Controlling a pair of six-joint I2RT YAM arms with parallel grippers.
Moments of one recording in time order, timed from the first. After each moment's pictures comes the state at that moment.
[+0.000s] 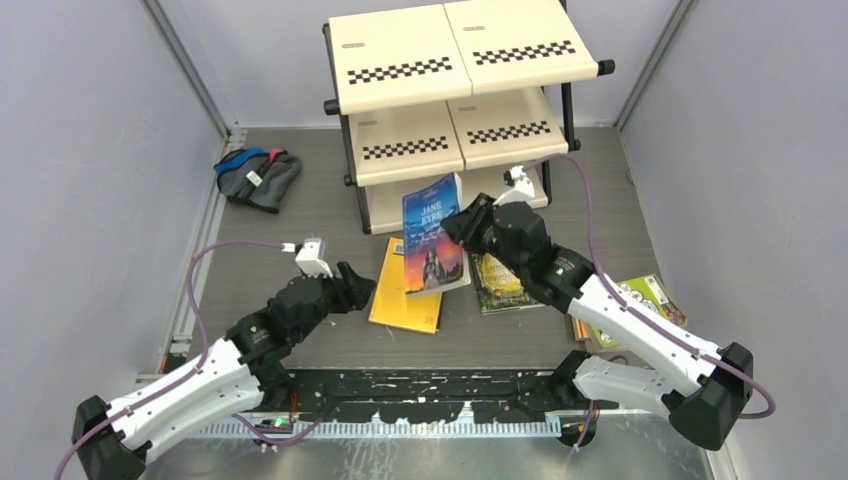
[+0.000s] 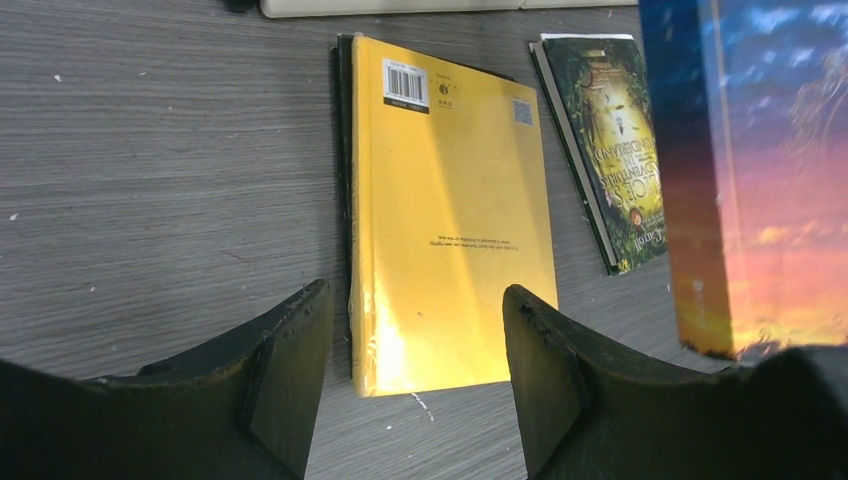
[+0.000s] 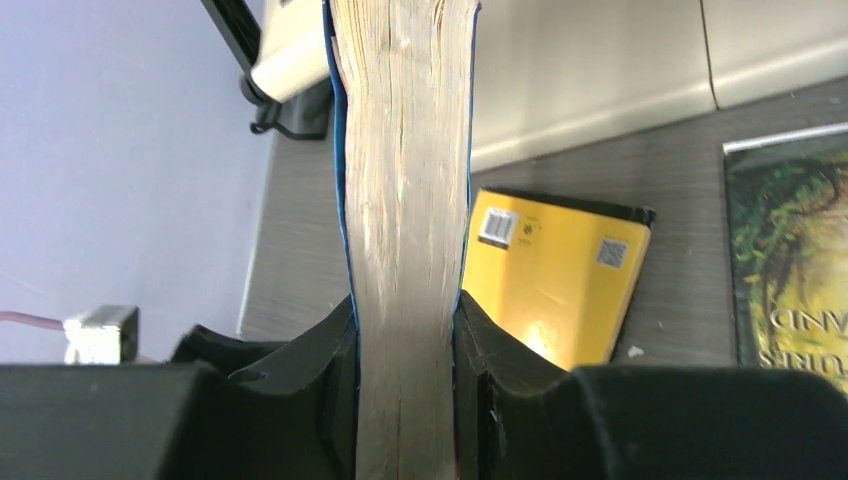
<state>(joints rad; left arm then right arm) -0.86 0.60 0.38 -0.18 -0.34 -0.70 0.78 1.01 0.90 -0.24 0.25 0.86</state>
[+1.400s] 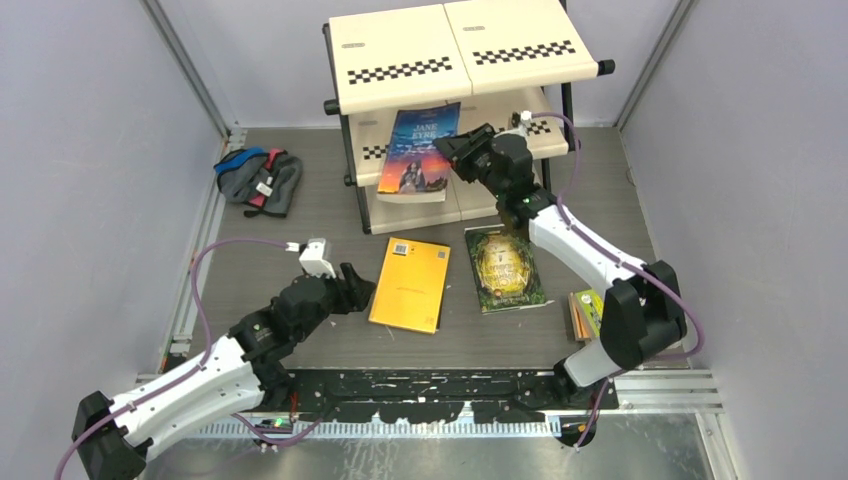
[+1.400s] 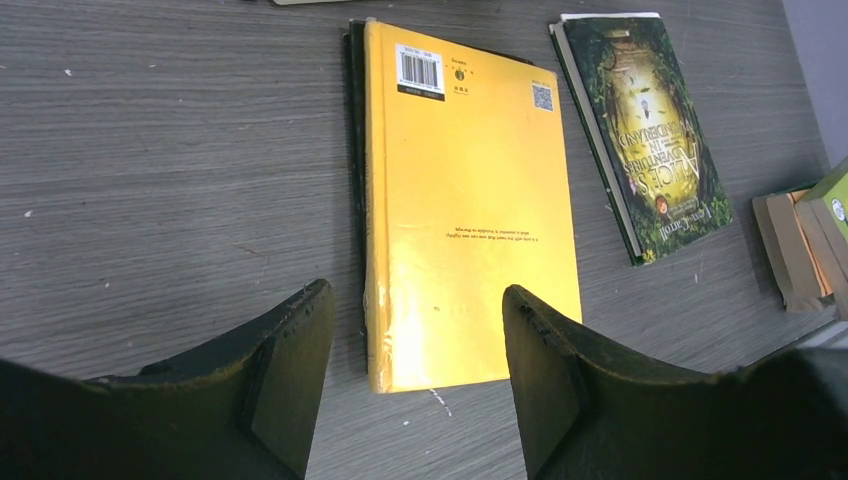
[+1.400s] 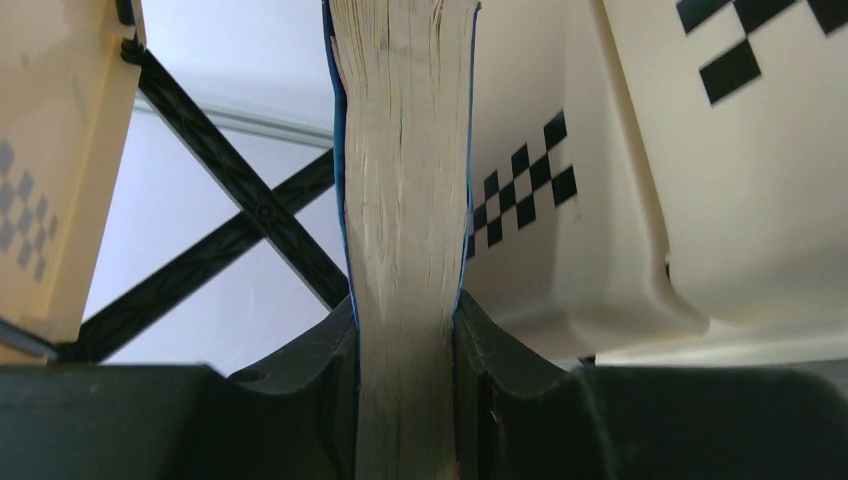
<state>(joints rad) -0.86 0.63 0.38 -0.18 -0.34 -0.68 0.48 1.49 1.15 0.21 0.02 1.16</state>
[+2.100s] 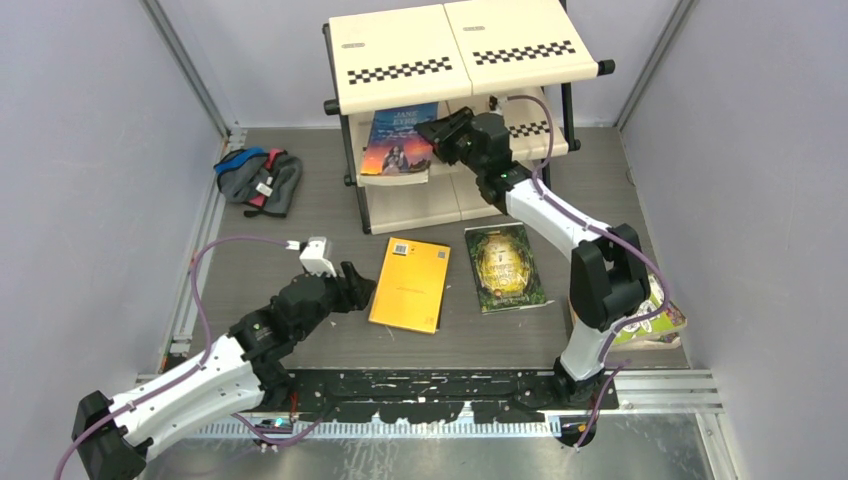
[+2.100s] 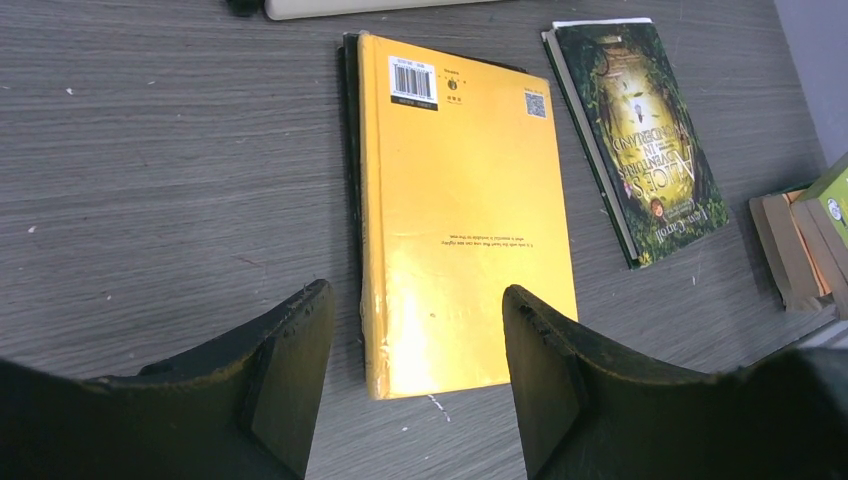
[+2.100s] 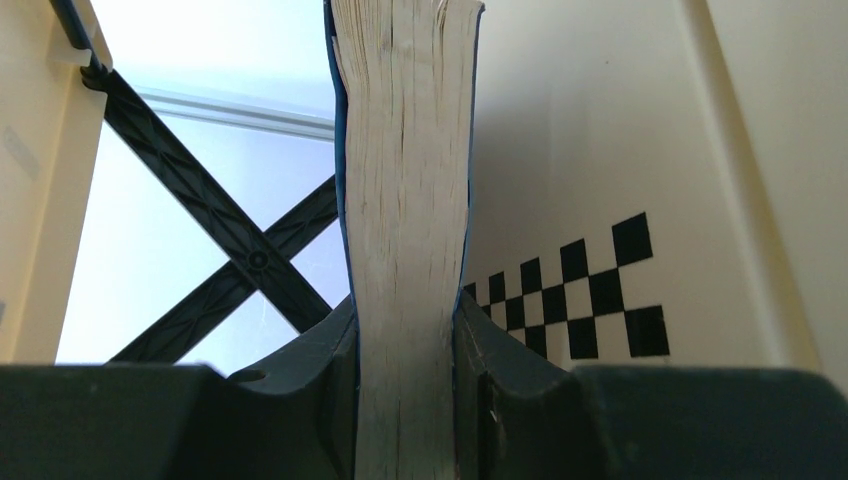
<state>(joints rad) -0.86 0.63 0.39 -0.17 -0.34 -0.65 0.47 1.75 1.39 0.23 -0.07 1.21</state>
